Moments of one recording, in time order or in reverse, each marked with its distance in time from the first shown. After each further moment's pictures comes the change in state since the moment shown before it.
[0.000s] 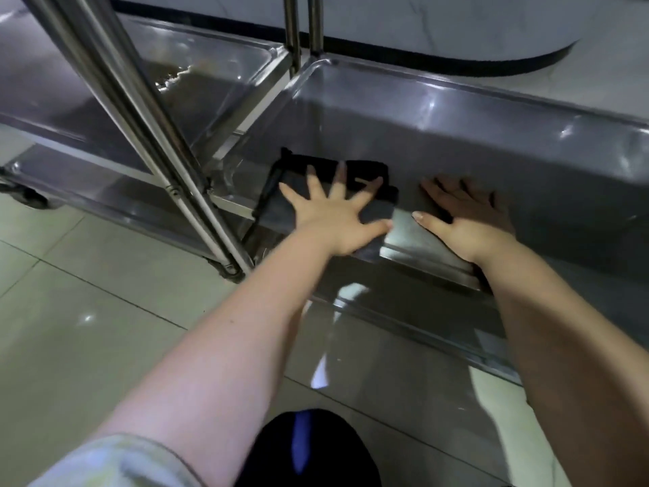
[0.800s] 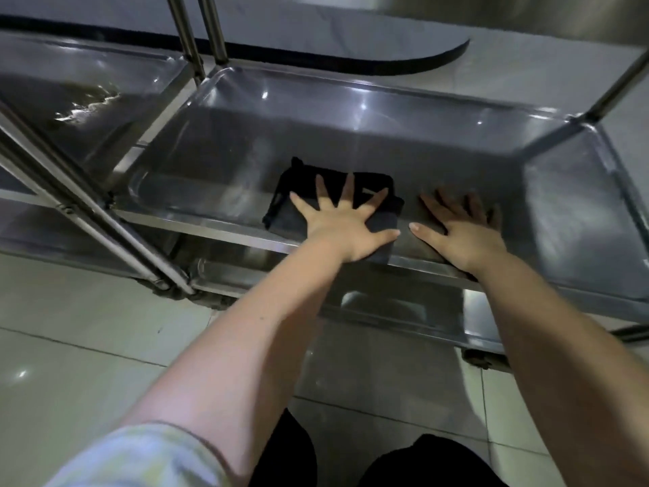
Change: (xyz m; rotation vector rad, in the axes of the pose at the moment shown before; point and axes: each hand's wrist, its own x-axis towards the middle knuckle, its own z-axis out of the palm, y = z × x) left_hand -0.016 0.152 0.013 0.013 -0.076 0.210; right_hand -0.102 0.118 -0.009 0.014 -0.056 0.282
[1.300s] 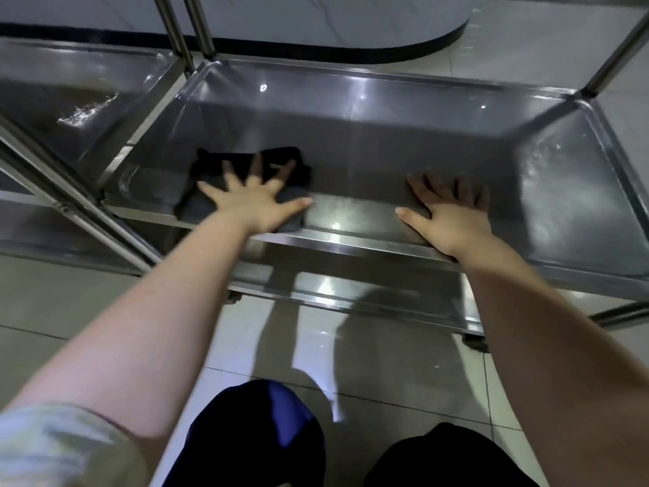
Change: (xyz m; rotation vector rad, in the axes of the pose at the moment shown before) left_hand -0.008 -0.106 -0.017 -0.025 -0.005 -0.253; right_hand -0.002 -0.007 0.006 0.000 0.054 0.003
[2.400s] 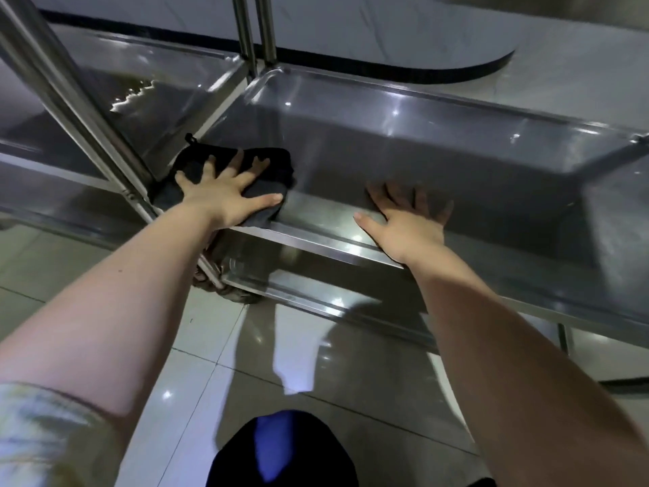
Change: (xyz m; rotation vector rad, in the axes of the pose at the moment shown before) left_hand 0.008 -0.148 -0.014 -0.050 0.078 -0.071; right_hand 0.021 -0.163 0.007 0.061 0.005 -0.114
